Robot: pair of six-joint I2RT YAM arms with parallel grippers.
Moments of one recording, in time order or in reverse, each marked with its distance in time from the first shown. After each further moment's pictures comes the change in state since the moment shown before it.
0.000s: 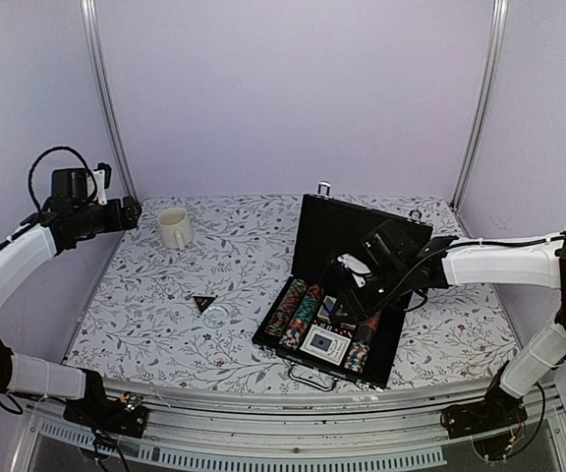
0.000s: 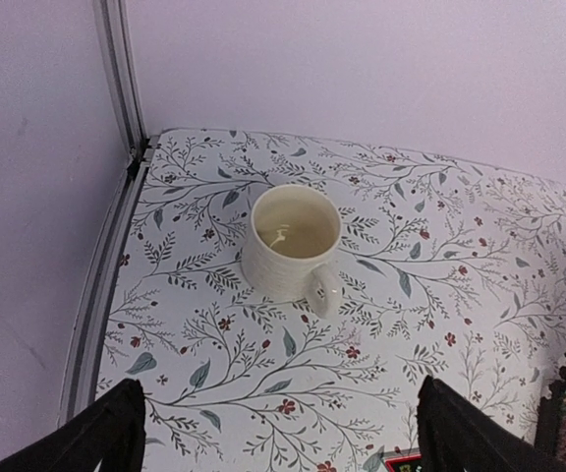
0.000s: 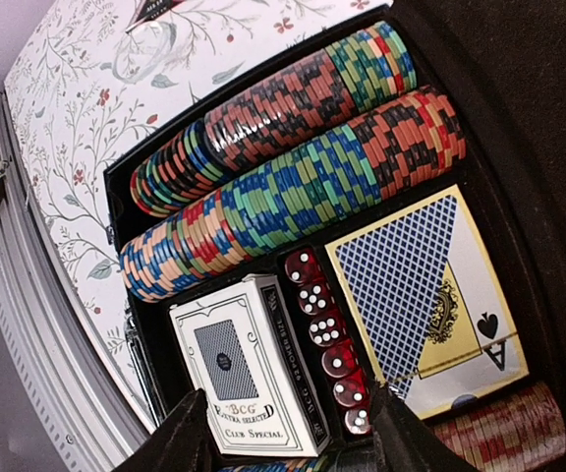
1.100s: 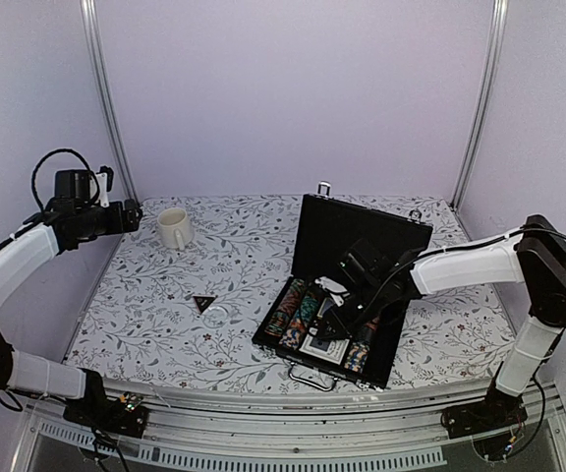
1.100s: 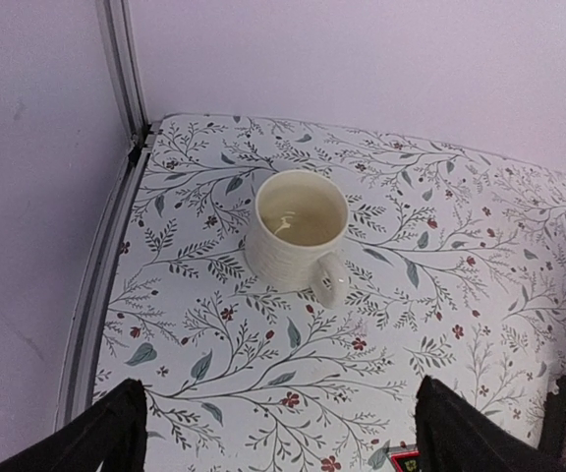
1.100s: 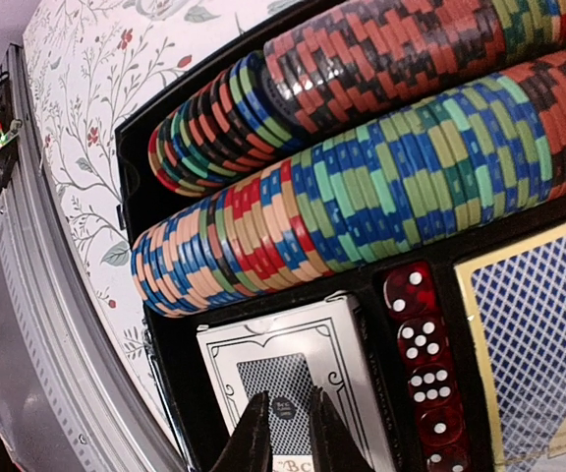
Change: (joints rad) left arm -0.005 0.023 -0.002 -0.009 -0.010 0.000; right arm 0.069 0.193 0.042 0.071 -0.109 0.024
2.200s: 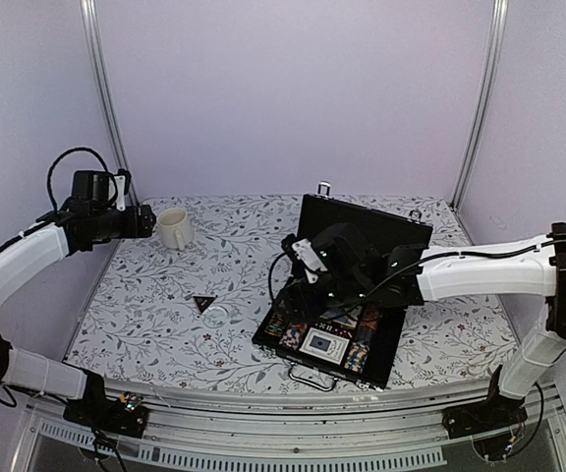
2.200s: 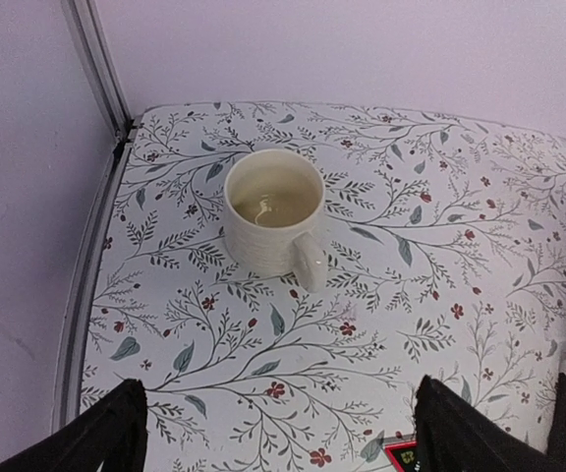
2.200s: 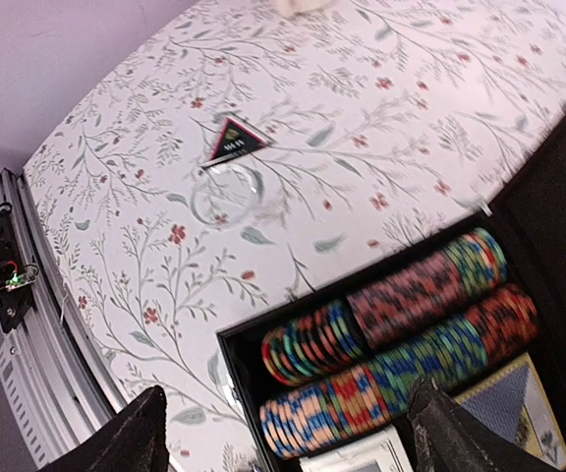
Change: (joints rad) left arm -0.124 0.026 0.000 -0.013 -0.121 0.006; right arm 0.208 -0.126 0.113 0.098 0.473 0.167
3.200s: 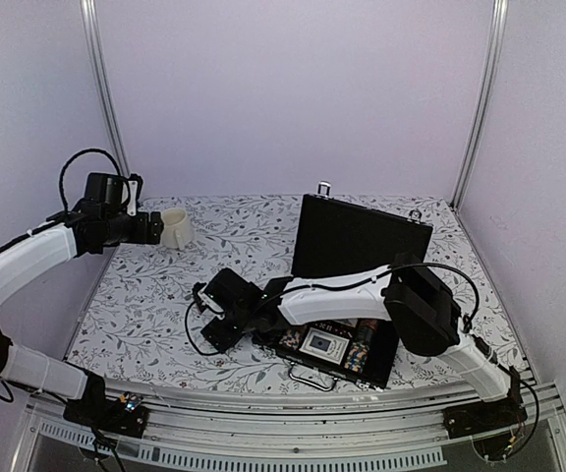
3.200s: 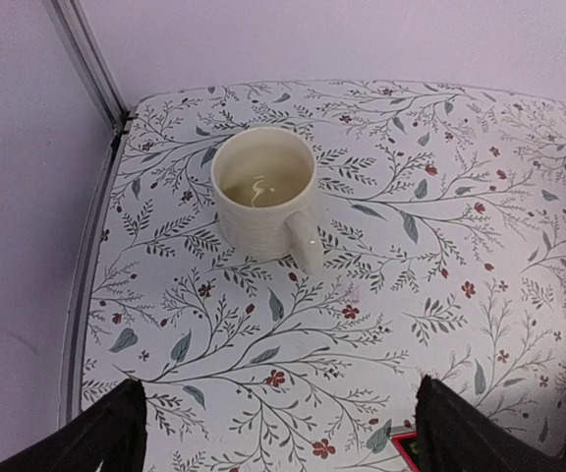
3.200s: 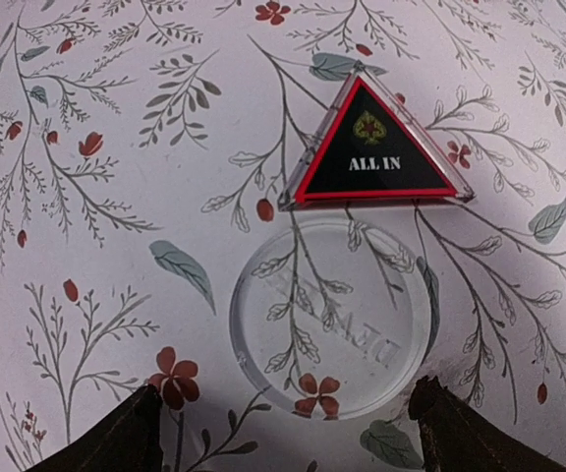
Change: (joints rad) left arm -0.090 0.030 -0.003 -0.016 -0.100 0.017; right arm 0.135 0.837 0.808 -0.111 0.075 -0.214
